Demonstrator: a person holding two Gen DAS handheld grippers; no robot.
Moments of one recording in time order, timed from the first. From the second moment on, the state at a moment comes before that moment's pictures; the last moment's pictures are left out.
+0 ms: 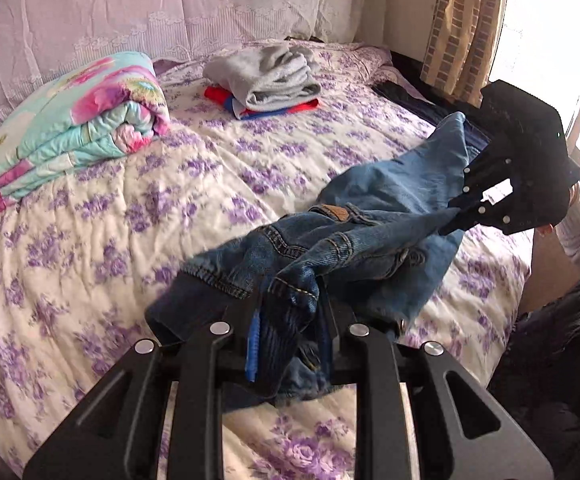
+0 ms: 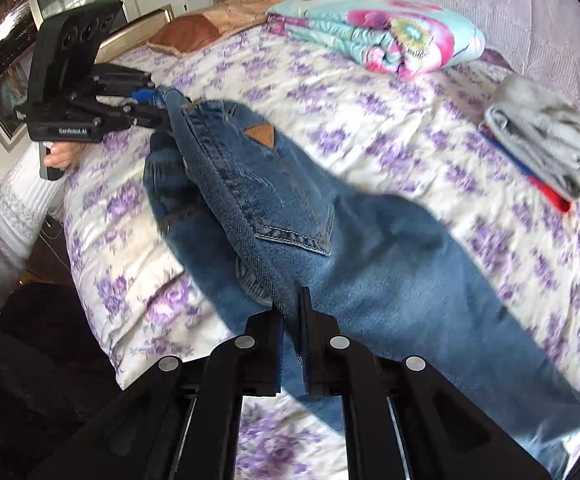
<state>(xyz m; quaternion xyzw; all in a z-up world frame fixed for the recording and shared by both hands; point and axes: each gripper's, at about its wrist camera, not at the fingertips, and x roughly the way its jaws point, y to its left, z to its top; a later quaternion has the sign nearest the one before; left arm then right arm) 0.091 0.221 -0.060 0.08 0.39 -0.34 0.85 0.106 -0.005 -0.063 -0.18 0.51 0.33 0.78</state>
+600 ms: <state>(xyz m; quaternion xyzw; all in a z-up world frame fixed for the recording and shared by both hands) 0.028 0.253 -0.003 -0.05 0.32 -0.25 0.91 0.101 -0.002 -0.119 -0.13 0.52 0.29 0.79</state>
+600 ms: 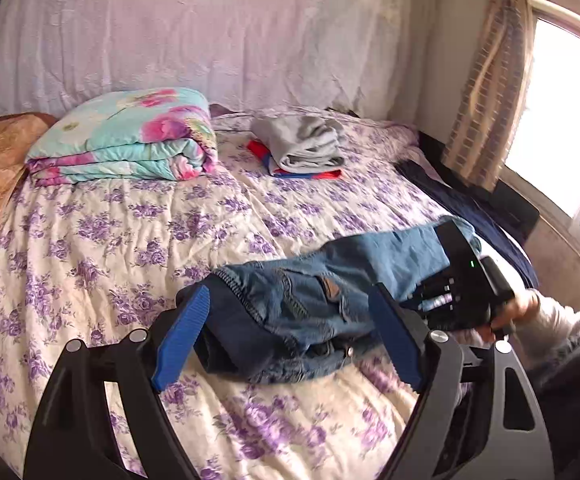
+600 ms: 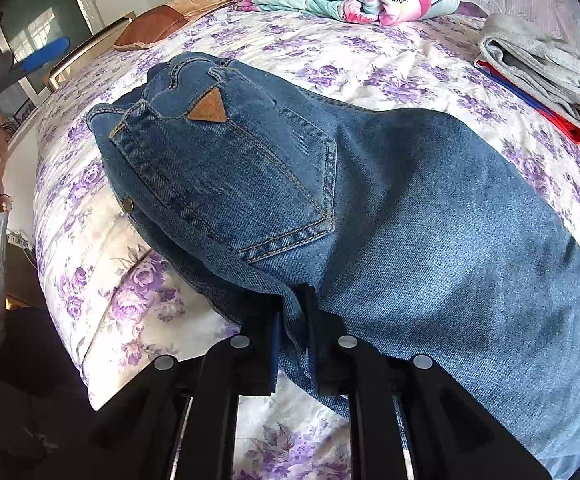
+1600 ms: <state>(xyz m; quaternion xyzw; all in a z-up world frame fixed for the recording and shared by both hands) 0.062 0.141 -0.123 -0.13 0.50 -0.15 0.84 0.098 -0.174 -0.048 0.24 0.48 0.20 0.82</state>
